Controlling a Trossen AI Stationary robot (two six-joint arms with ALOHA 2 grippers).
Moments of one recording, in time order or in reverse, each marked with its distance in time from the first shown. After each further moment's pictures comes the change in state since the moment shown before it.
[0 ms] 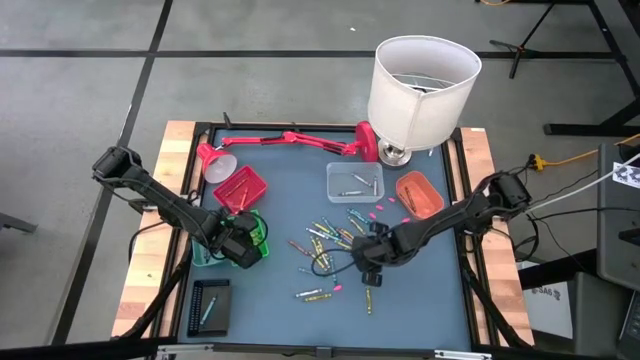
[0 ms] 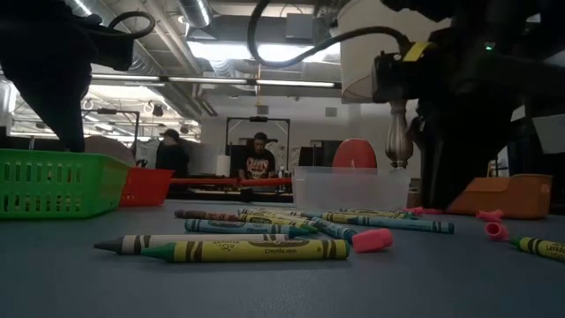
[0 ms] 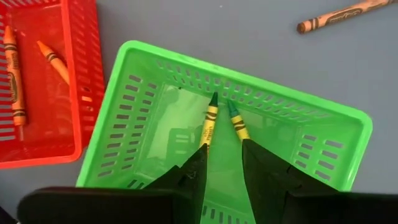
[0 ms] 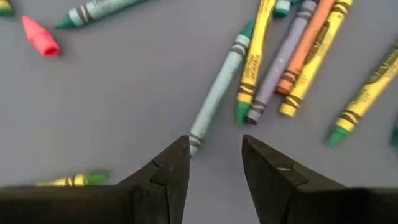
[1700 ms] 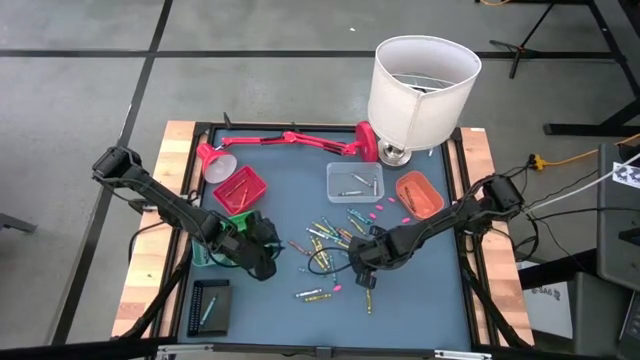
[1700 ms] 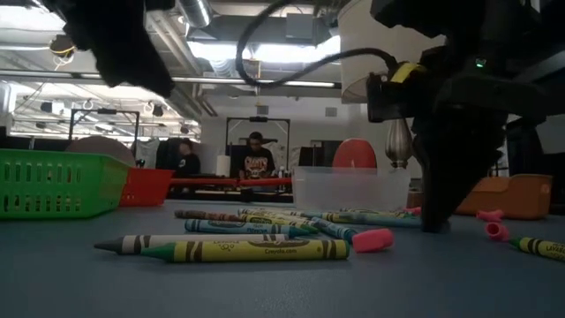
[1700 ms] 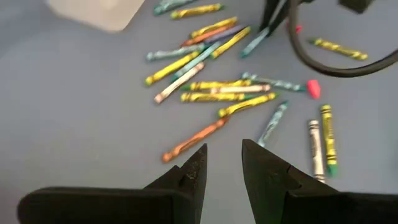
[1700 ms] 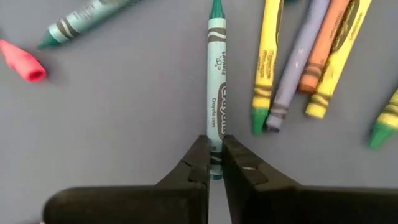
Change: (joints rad) left arm 0.000 0.000 0.000 0.558 -0.134 0.421; right arm -0.003 0.057 -0.004 0.070 -0.015 0.115
